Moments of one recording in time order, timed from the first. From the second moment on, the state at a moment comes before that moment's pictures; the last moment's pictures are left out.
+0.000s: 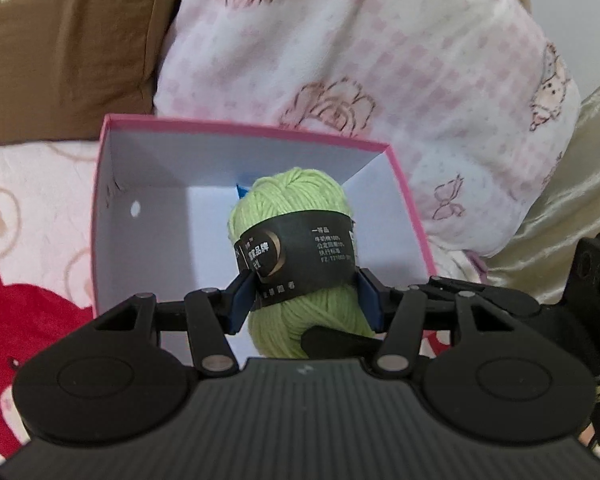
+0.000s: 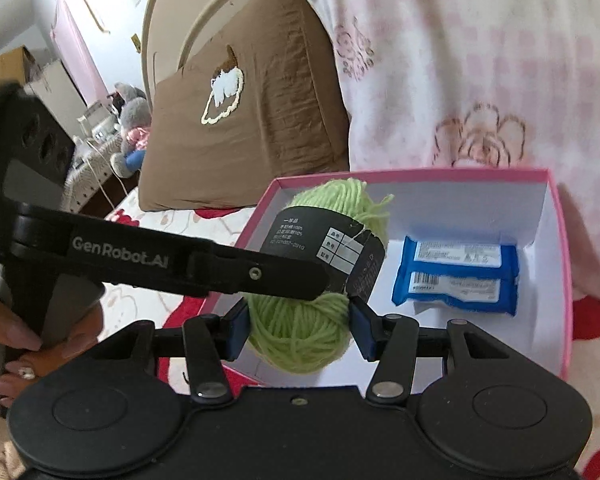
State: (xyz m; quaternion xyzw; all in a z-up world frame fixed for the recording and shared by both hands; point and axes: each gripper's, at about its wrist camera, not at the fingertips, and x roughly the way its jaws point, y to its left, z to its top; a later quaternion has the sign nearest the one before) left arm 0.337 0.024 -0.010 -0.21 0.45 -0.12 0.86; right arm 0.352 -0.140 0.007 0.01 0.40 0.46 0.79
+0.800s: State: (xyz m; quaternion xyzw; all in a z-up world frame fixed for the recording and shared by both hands) left arm 0.383 0.043 -0.080 -0.24 0.48 -0.08 0.84; right arm 0.398 -0.085 -0.035 -0.08 0.47 0.43 0.77
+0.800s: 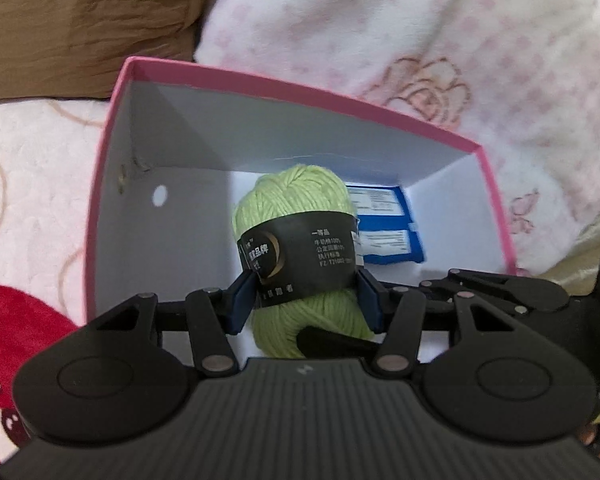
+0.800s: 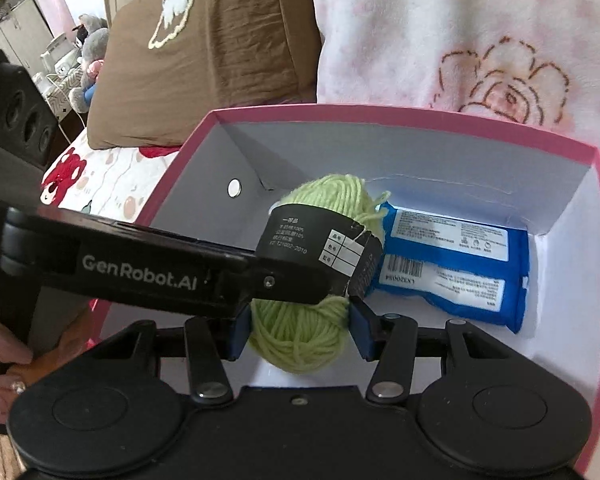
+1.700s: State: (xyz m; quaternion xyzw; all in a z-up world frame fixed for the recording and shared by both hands) left arm 0.396 0.036 -0.079 -0.20 0.48 -0.04 0.86; right arm 0.400 -0.077 -0.043 -0.05 0.47 0.38 0.79
